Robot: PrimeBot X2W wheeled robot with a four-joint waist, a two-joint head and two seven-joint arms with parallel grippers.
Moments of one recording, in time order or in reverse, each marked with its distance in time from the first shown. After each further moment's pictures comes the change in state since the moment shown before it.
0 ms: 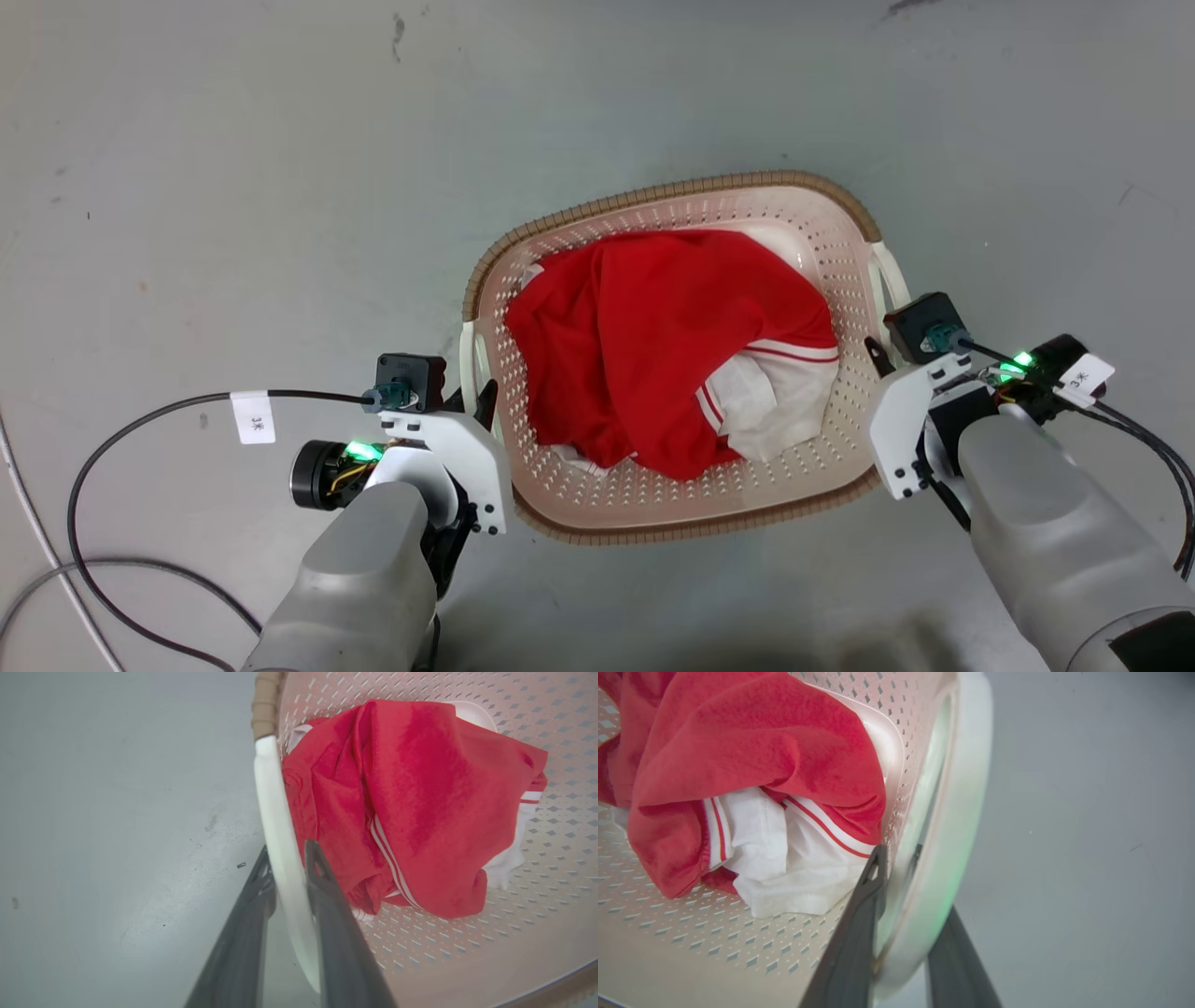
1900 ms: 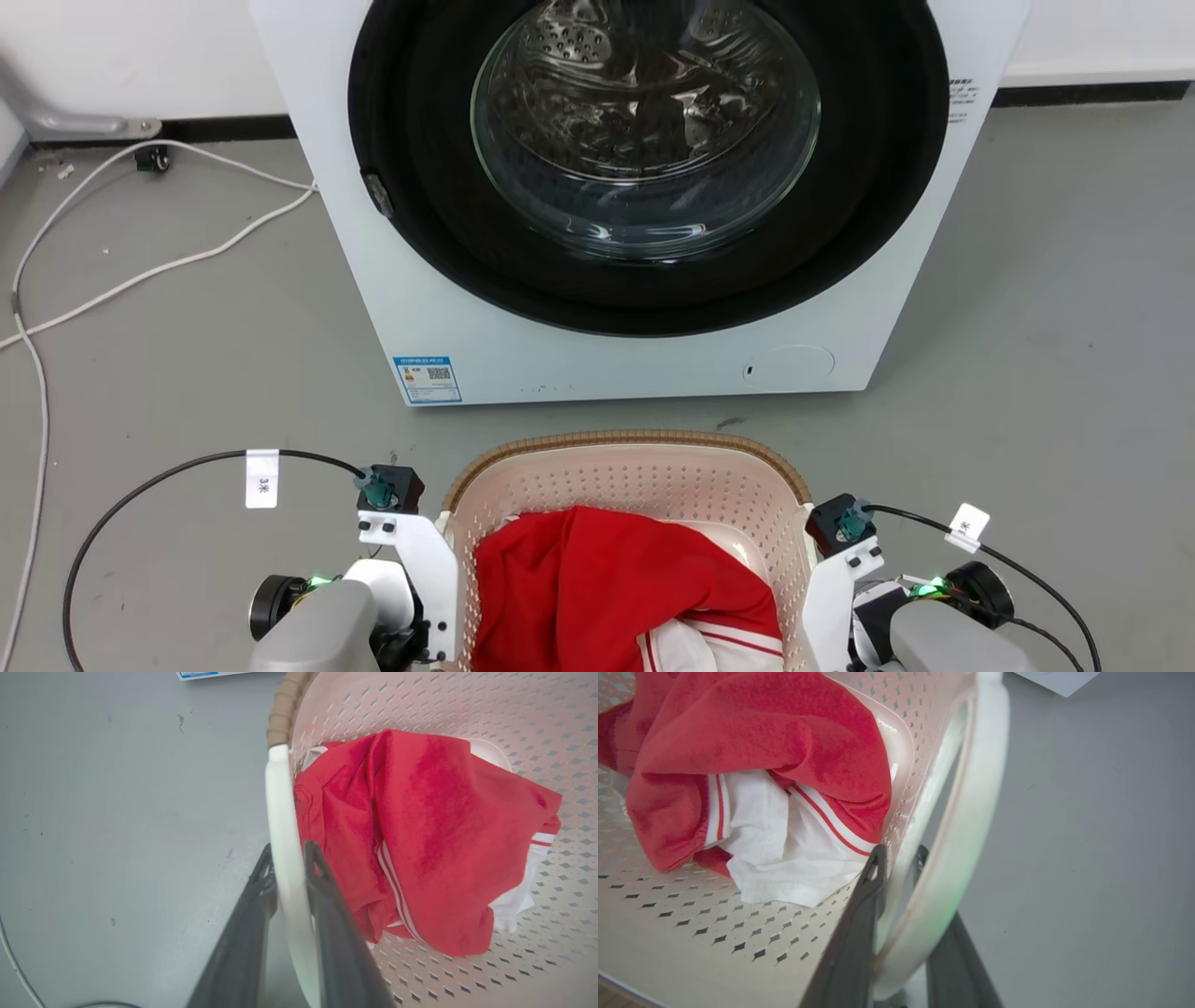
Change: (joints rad) left arm 0.148 0.117 -0.251 -0.045 -0.262 0.000 0.413; right arm 0.263 0.017 0.539 -0.090 0.634 -0.006 0.338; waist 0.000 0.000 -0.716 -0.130
